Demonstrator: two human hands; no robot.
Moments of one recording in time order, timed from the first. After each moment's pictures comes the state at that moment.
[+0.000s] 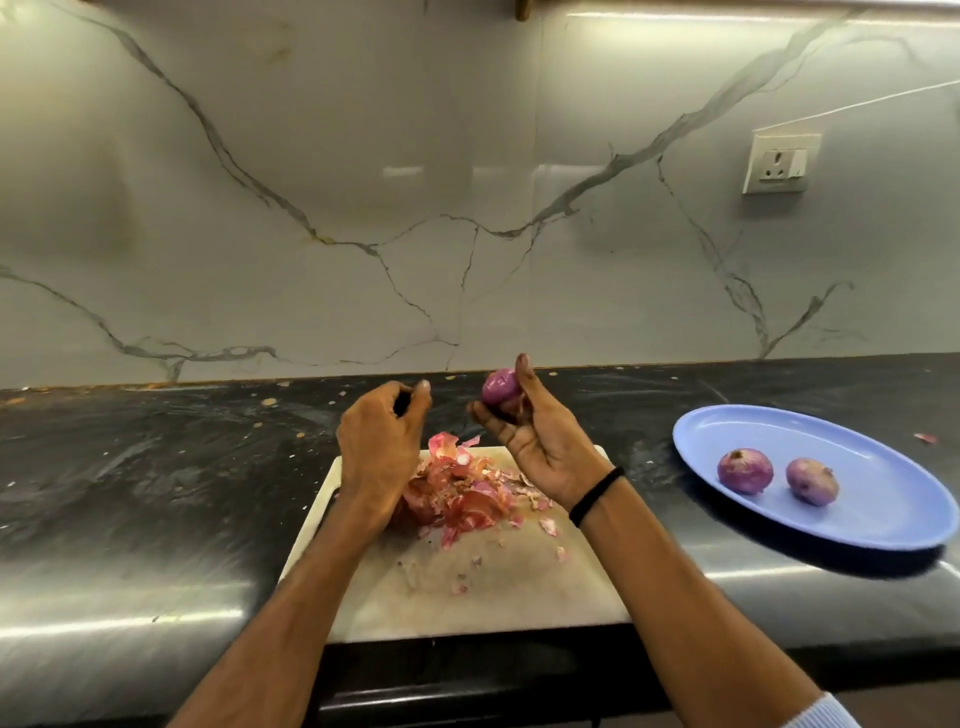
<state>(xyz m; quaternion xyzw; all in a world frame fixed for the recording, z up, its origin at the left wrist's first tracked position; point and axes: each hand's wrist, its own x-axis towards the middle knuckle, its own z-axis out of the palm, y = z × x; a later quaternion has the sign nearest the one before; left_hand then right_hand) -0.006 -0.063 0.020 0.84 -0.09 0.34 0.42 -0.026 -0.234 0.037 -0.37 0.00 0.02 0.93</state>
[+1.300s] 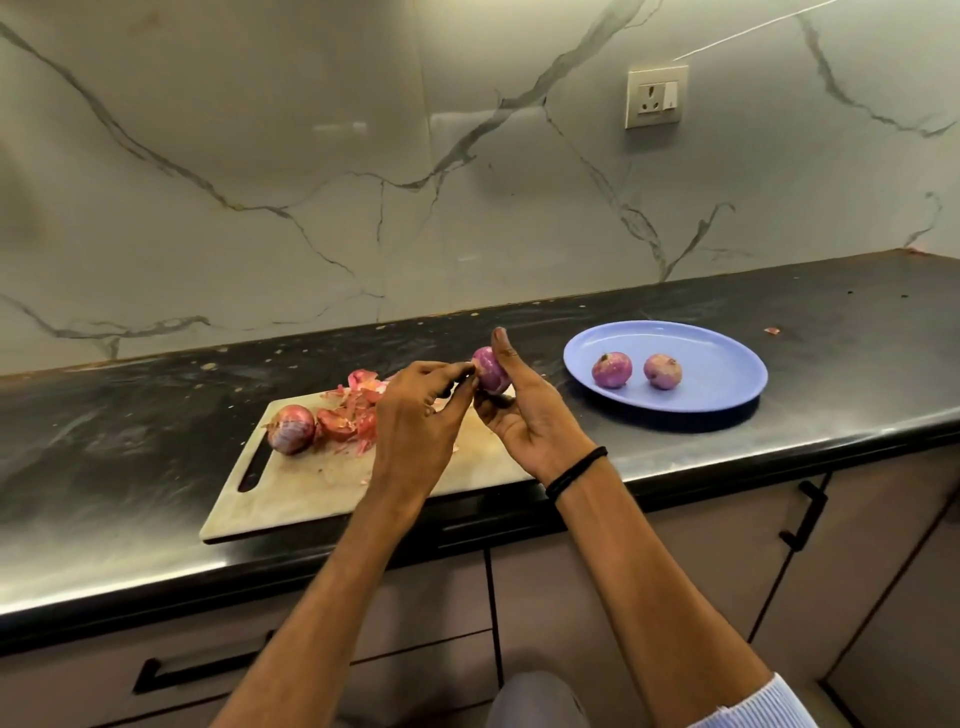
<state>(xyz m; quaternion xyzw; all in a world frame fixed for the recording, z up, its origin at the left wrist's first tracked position) -0.134 -0.170 0.004 0.78 -0.29 0.36 0.42 -0.146 -0.304 0.018 -0.38 0.07 -0.03 0.92</state>
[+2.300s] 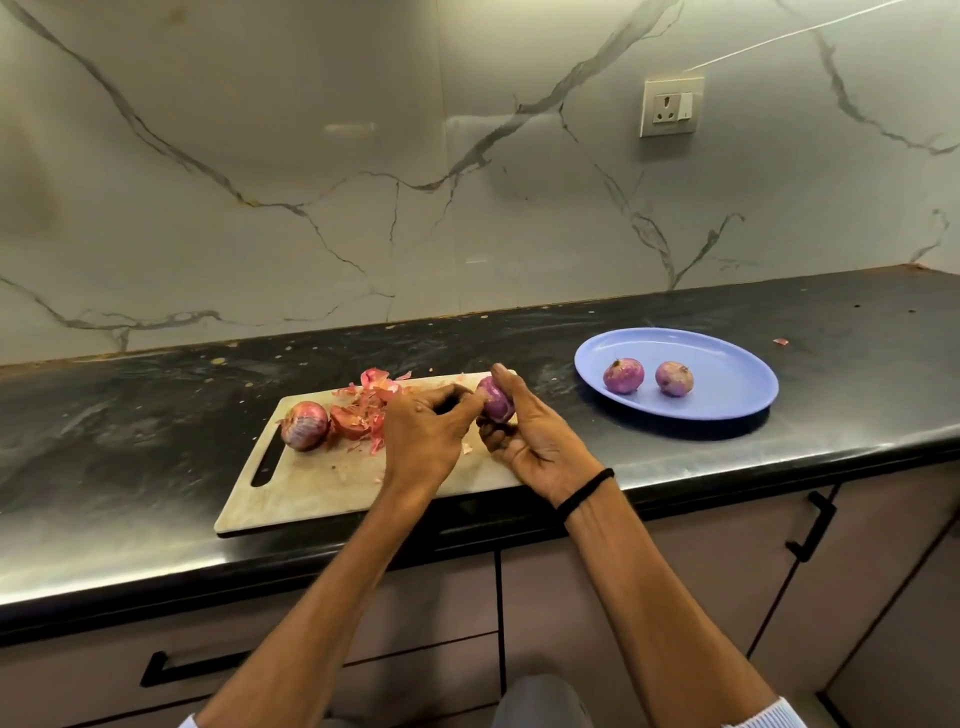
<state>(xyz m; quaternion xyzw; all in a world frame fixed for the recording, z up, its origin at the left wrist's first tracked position) -0.139 -0.164 0.001 0.76 -0.21 0.21 0.58 -0.147 -0.294 -0.005 -0.43 0.09 0.00 0.90</state>
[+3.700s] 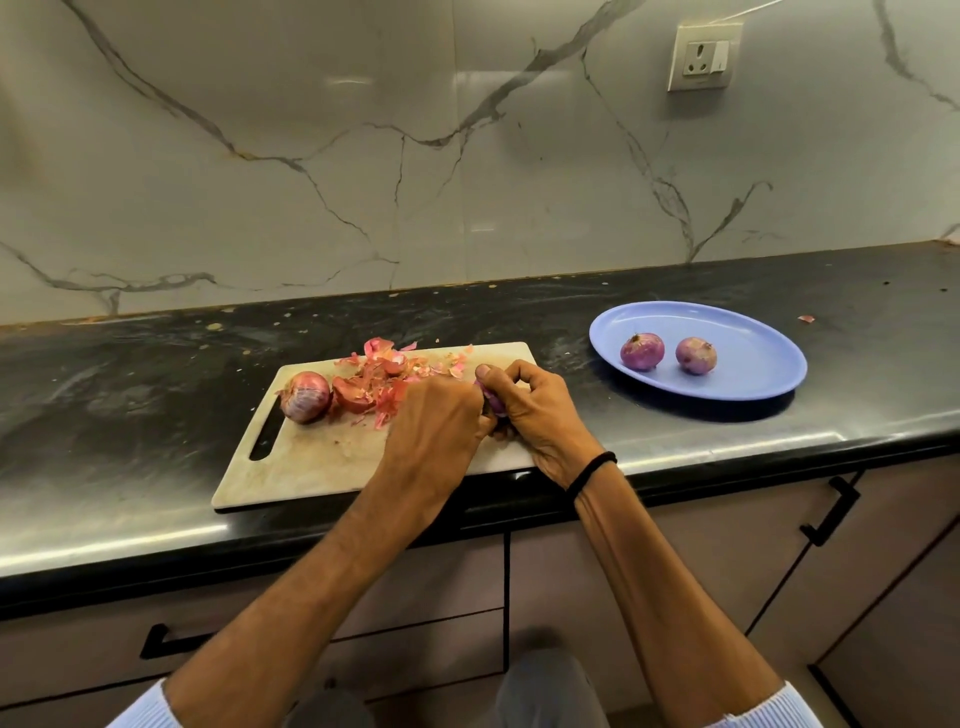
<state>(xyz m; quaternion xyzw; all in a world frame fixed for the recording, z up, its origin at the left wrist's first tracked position) -0.138 -0.153 0.005 0.91 -0.29 0.24 0.15 -0.128 -0.289 -0.028 -0.64 0.01 -0.11 0.76</state>
